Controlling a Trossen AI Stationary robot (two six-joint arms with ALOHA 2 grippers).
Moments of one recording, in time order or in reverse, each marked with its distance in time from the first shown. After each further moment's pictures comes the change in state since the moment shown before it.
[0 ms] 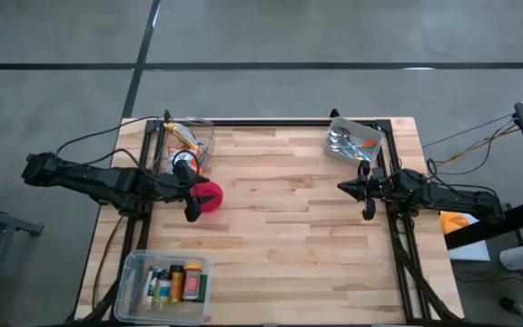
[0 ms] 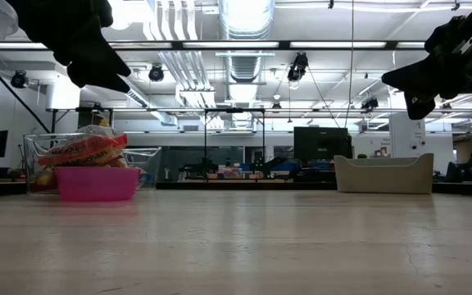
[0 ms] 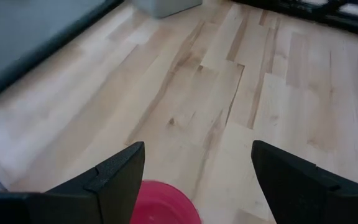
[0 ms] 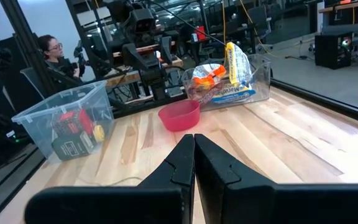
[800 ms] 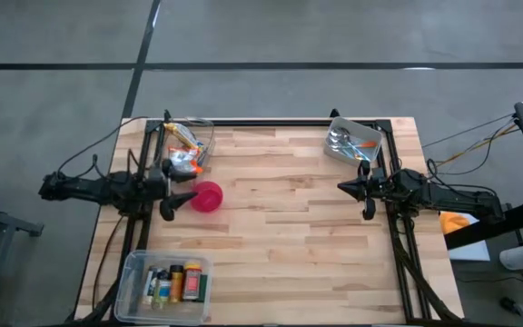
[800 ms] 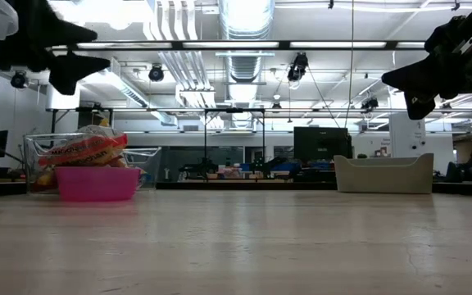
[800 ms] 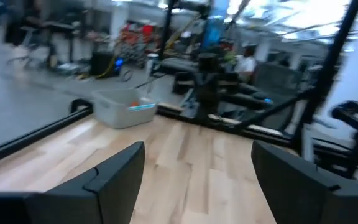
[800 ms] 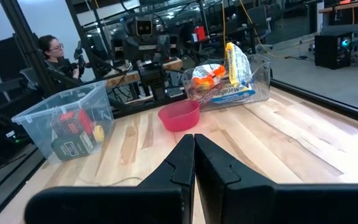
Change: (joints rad) left arm -0.006 -0.706 -0.437 0.392 0.074 0.191; right arm 0.000 0.000 0.000 0.000 0.001 0.000
